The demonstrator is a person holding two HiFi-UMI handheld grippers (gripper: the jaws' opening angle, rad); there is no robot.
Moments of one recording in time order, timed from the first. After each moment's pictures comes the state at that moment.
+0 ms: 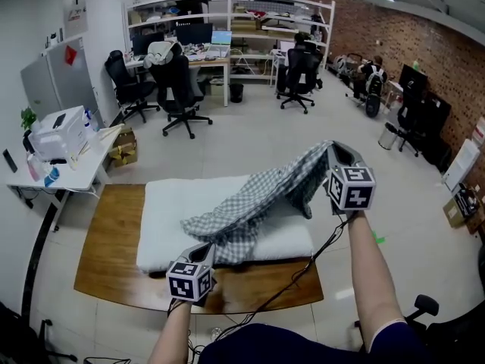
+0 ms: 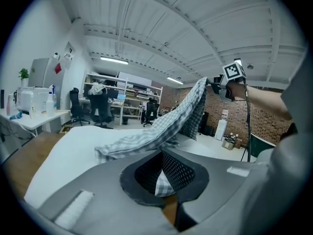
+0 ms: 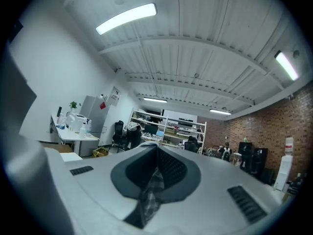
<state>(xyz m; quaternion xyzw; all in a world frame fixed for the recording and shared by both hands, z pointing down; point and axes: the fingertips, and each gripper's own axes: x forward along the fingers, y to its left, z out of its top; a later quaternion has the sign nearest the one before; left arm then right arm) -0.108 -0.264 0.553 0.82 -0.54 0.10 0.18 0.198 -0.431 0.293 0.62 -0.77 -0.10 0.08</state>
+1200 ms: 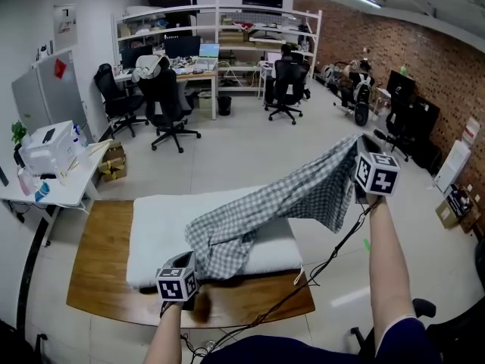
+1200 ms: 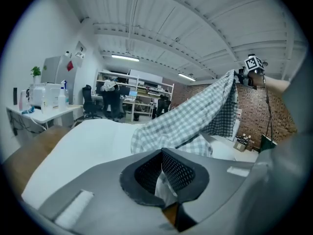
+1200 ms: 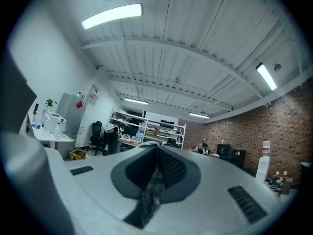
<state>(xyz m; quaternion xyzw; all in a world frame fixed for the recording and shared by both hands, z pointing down) -0.147 -0.303 0.589 0.77 -0.59 0.11 0.21 0.331 -0.448 0.228 0.71 -0.70 -0.10 0.05</state>
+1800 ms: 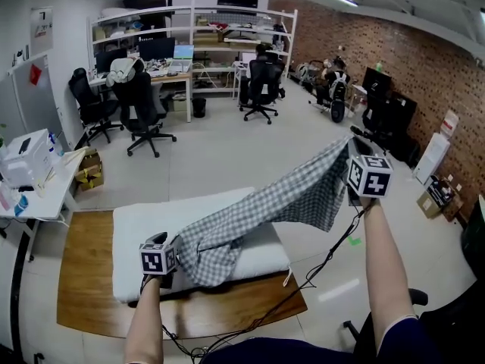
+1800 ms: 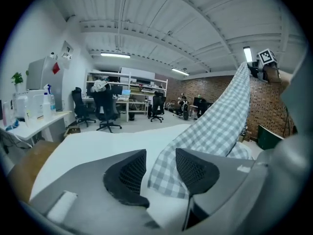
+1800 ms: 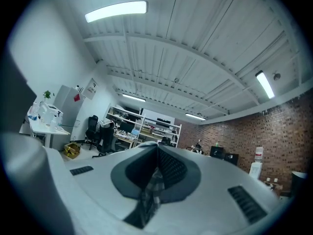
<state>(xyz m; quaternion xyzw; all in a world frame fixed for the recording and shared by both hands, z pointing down) -0.171 -0.409 0.595 0.79 -0.56 0.16 0.19 0.347 -0.434 0.224 0.72 -0.67 -0.12 0.08</state>
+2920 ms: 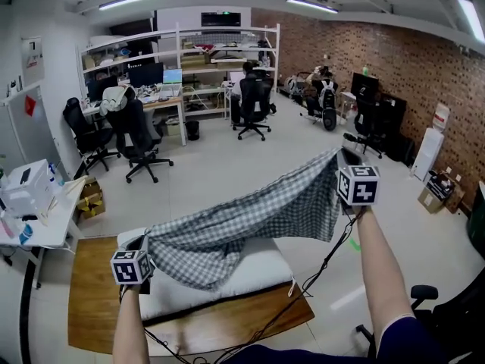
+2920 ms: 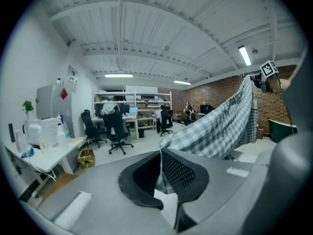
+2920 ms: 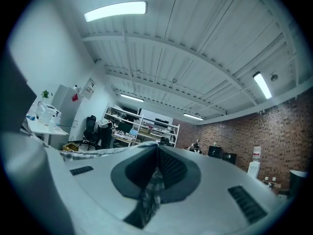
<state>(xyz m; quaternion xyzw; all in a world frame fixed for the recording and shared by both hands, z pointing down) -0.247 -0.413 0.480 0.78 -0.61 0.12 0.09 0.352 -0.425 0.227 0.73 -0.67 -0.12 0.08</state>
